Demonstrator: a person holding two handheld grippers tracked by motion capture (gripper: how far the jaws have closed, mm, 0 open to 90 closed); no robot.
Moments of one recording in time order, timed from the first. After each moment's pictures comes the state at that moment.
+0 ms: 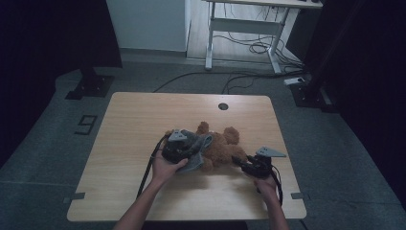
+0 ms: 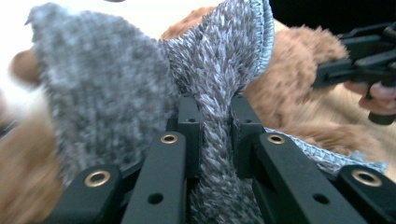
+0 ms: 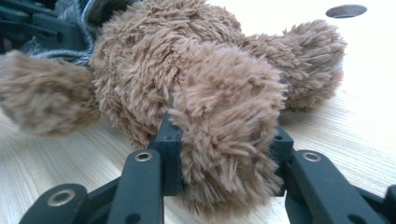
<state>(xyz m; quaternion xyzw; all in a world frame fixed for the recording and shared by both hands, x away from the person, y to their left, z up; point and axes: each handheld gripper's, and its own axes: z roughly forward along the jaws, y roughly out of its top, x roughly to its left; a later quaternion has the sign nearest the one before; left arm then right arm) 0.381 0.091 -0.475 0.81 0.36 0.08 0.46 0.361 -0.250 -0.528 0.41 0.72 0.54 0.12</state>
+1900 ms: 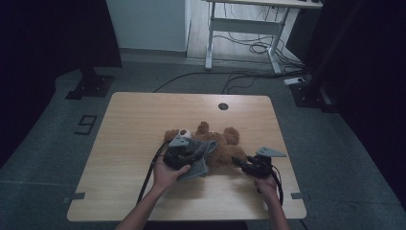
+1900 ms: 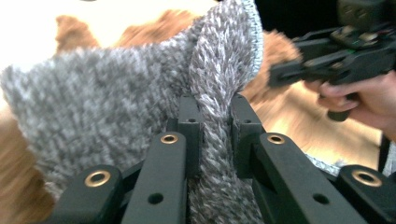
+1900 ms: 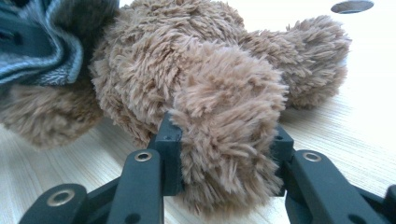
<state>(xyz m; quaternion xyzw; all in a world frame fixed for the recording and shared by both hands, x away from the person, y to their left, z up) 0.359 0.069 -0.463 0.81 0.35 0.06 0.48 0.362 -0.251 -0.530 0.41 0.73 0.54 0.11</state>
